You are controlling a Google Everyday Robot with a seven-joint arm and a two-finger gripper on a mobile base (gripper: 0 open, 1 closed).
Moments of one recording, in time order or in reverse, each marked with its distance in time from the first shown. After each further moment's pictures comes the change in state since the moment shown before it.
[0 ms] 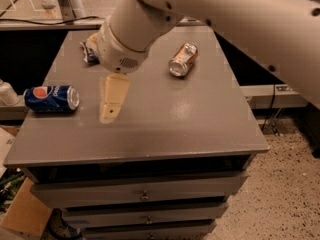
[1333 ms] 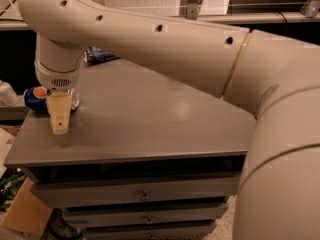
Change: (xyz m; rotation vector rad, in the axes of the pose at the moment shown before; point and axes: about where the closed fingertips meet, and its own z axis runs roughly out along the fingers) arm -0.046 -0.033 0.138 -0.072 0.143 -0.044
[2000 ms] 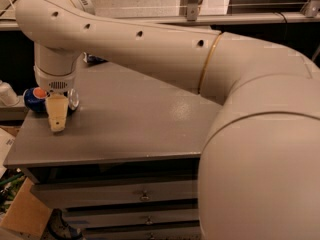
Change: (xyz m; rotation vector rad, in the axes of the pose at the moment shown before) arm 0.003 -0.017 0.036 -0.020 0.036 0.025
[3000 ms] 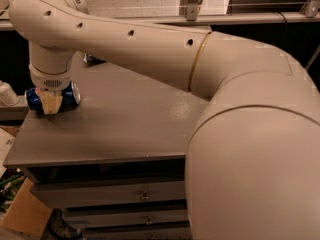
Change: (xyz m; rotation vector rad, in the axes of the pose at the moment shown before) arm -0.009 -0.007 0.006 -0.009 0.000 0.017
